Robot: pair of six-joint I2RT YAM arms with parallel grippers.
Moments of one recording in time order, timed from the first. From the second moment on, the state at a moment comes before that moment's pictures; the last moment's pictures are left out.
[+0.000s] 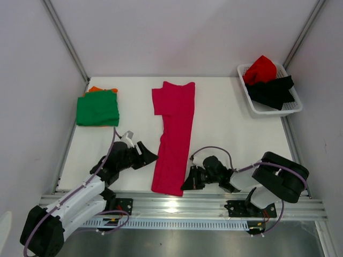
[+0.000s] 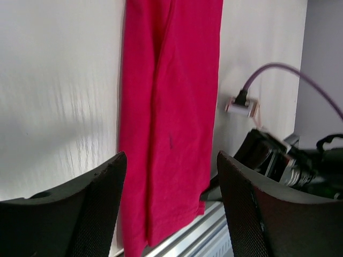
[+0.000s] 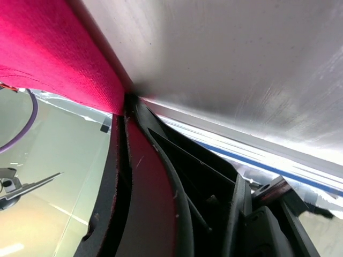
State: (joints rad) left arm -0.46 0.77 0.27 -0.07 0.24 -0.88; right arm 0.96 1.50 0.22 0.68 -0.42 0.97
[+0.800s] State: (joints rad) left arm -0.60 0.47 0.17 -0.47 0.20 -1.00; right arm 0.96 1.53 0.29 0.61 -0.44 0.94
